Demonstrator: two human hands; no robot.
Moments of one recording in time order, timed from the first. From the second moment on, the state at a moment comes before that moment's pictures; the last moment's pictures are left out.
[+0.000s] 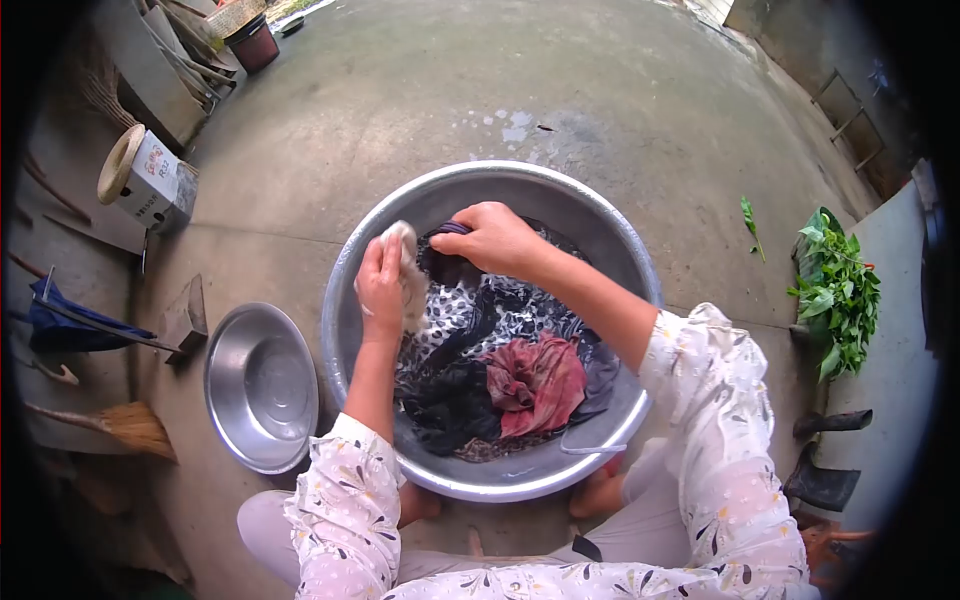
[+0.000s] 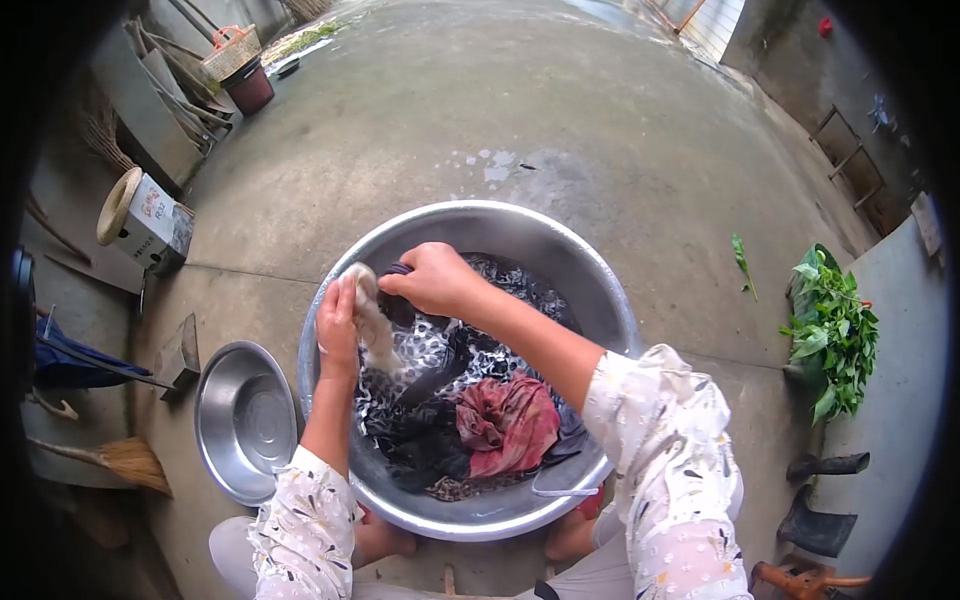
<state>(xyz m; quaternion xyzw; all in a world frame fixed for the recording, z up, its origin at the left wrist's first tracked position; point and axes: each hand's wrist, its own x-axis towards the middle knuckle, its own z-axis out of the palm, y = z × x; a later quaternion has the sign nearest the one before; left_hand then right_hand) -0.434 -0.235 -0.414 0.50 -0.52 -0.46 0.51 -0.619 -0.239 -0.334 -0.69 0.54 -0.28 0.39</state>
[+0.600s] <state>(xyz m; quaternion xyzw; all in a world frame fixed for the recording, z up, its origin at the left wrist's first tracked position) -0.420 -0.282 -0.396 0.50 -0.42 -0.37 0.66 -0.586 -0.296 -0.598 -0.64 0.70 0.00 0.32</state>
